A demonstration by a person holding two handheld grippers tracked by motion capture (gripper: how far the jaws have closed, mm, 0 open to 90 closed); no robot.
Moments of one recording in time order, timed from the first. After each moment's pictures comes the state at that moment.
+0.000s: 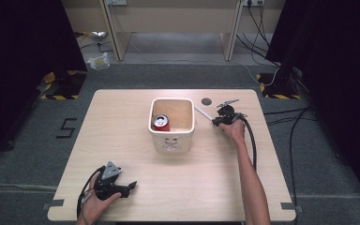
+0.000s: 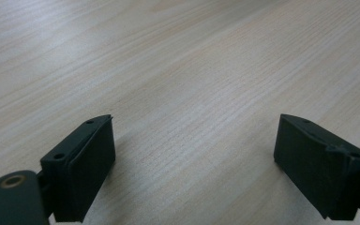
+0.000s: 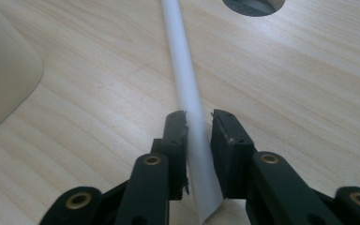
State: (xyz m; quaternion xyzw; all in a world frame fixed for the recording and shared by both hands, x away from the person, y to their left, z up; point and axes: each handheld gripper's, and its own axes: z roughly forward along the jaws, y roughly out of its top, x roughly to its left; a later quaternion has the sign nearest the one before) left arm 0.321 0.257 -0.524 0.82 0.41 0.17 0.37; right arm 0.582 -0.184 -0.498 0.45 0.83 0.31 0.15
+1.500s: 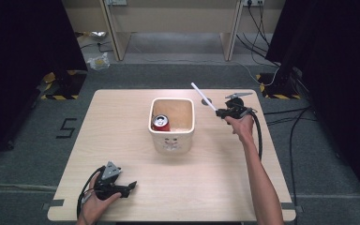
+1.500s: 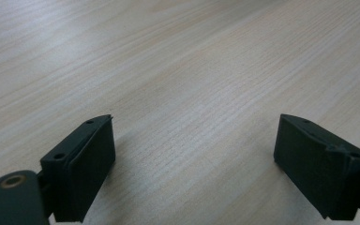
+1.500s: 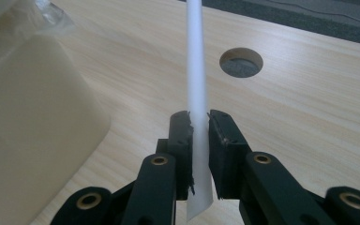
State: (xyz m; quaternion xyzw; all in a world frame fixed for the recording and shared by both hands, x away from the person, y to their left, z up) left arm 0.321 0.257 -0.524 0.82 0.41 0.17 0.37; right arm 0.557 -0.196 -0.437 0.46 0.79 0.38 0.15
